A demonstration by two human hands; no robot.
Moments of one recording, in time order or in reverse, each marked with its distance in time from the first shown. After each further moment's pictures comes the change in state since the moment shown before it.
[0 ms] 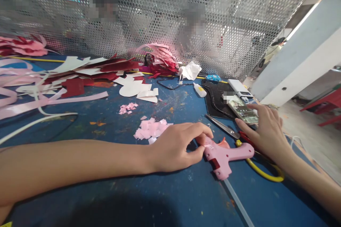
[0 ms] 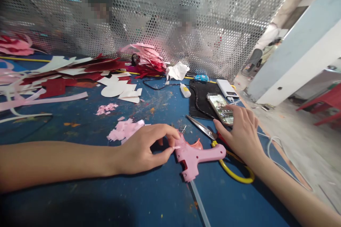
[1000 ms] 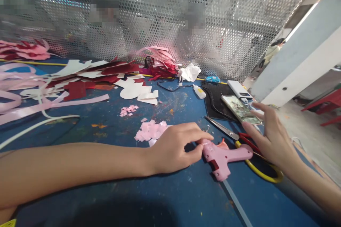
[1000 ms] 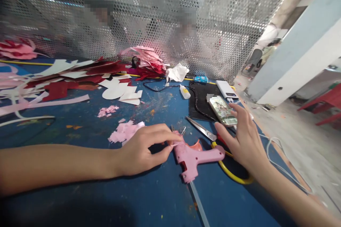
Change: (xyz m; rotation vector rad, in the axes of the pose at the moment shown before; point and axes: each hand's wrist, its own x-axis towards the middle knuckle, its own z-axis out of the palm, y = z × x) left_hand 0.001 0.002 -0.001 0.014 0.071 0.056; right_hand -0.007 -0.010 -0.015 0.174 -0.089 0.121
